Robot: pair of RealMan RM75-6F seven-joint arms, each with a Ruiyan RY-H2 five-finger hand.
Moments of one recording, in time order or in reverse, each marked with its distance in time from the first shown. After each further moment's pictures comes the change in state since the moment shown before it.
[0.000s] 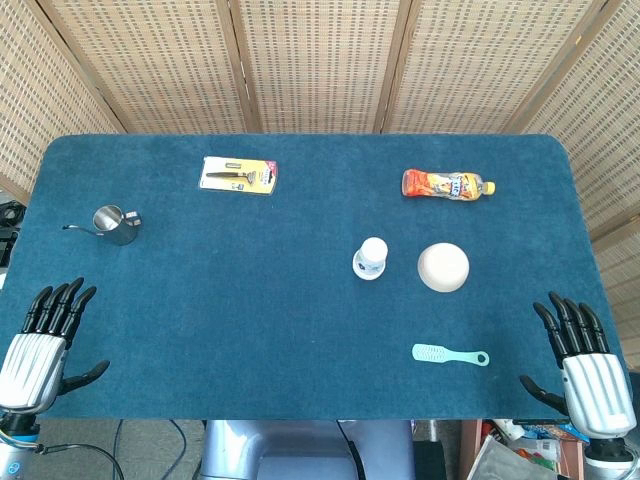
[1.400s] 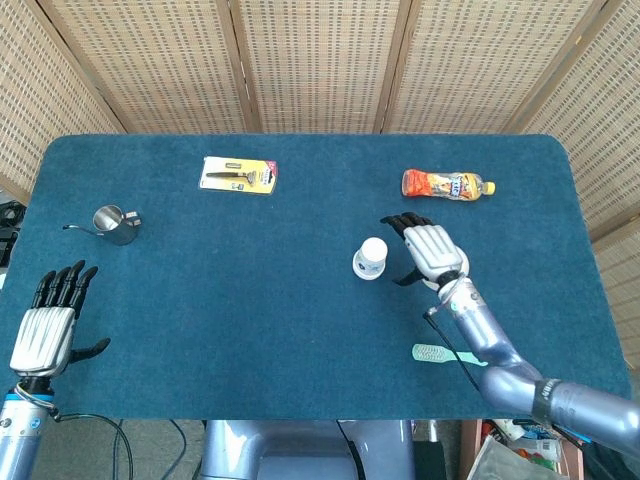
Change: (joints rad) left arm -0.094 -0.082 -0.102 0.092 -0.263 -0.162 0.060; right arm 0.820 -0.301 0.313 0.270 0.870 -0.845 -0.182
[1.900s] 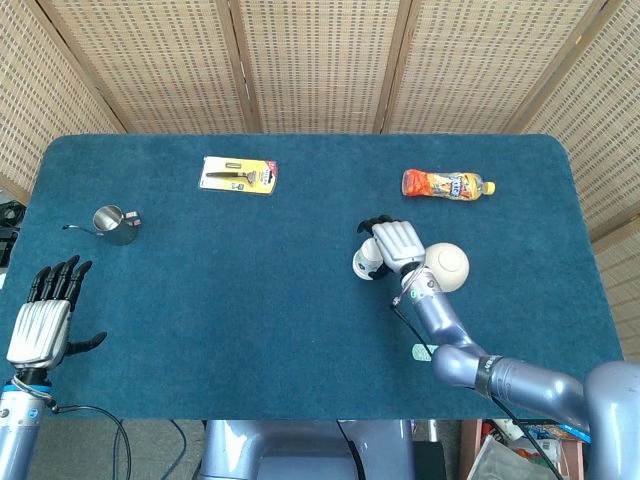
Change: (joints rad) left arm -0.023 0.010 -0.017 0.009 -0.063 -0.033 -0.020; right arm 0.146 -0.178 -0.043 0.202 0.147 0.002 -0.113
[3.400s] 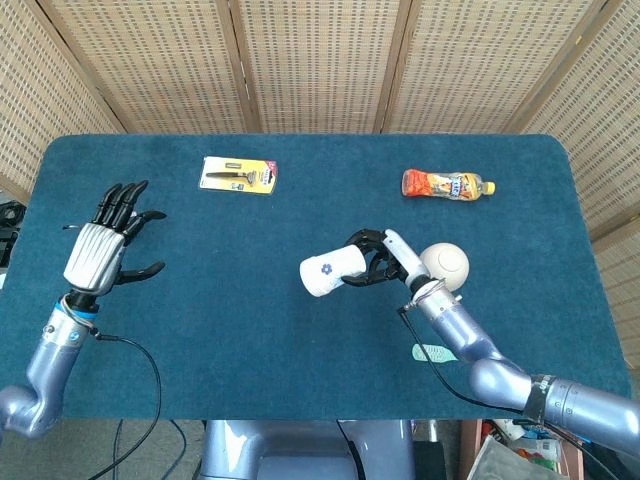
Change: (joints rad) left arm -0.335 -0.213 -0.133 0.501 0.293 0.002 -0.471; right arm -0.163 0.210 0.181 -0.351 0.025 -0.195 0.780
